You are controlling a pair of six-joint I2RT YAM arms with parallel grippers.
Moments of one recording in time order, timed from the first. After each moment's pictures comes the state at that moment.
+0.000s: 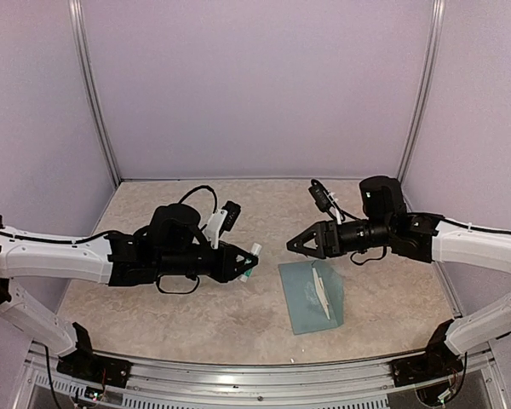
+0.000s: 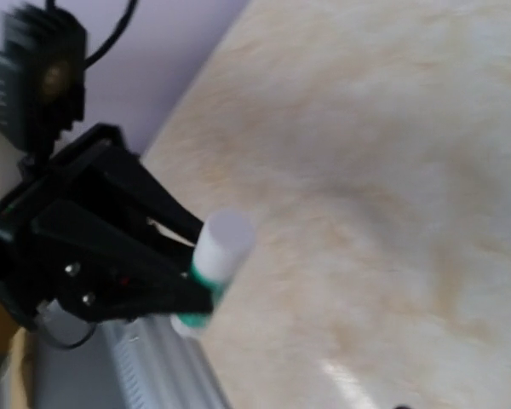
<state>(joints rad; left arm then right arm) -1.03 1.40 0.86 0.06 0.04 -0.52 0.74 1.25 0.85 -0.05 -0.57 0.55</state>
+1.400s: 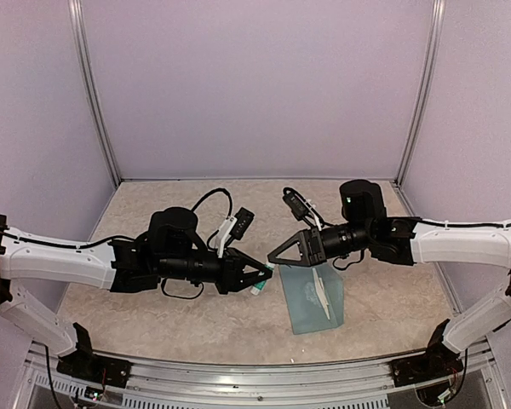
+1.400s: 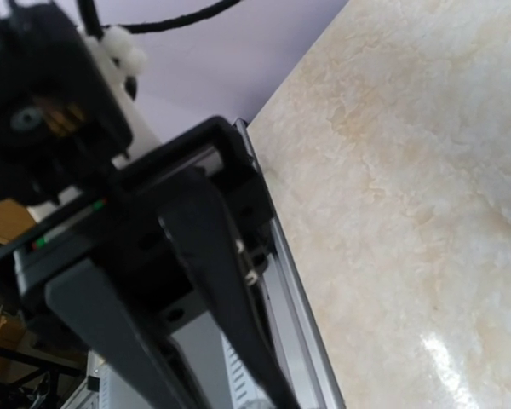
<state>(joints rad) -1.06 1.41 0.81 0.27 0.33 -0.45 0.82 1.40 0.88 0.16 -0.78 0.64</state>
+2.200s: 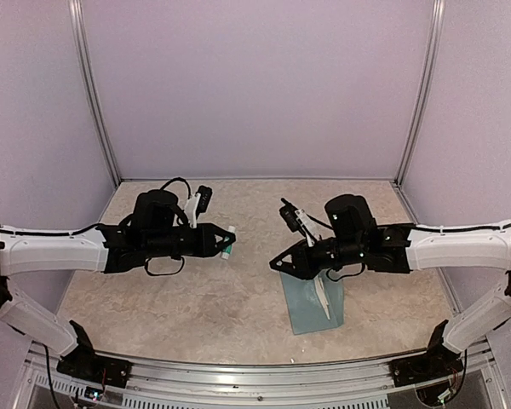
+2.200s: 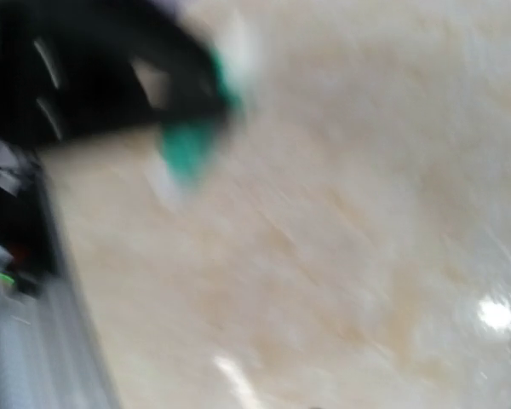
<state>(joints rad) -0.83 1.38 0.80 0.16 0.18 -0.56 0.91 1.38 0.87 0.01 -0.35 0.37</state>
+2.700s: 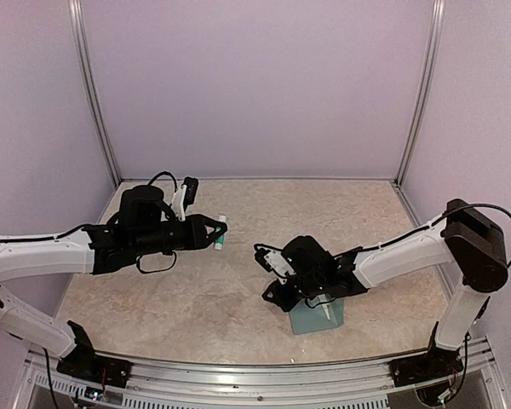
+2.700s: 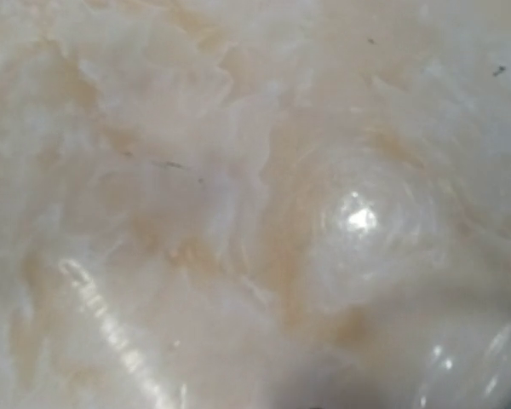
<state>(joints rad) -0.80 1.29 0.78 0.16 0.12 -0.61 1.03 1.76 0.89 0.07 -0.06 0.23</state>
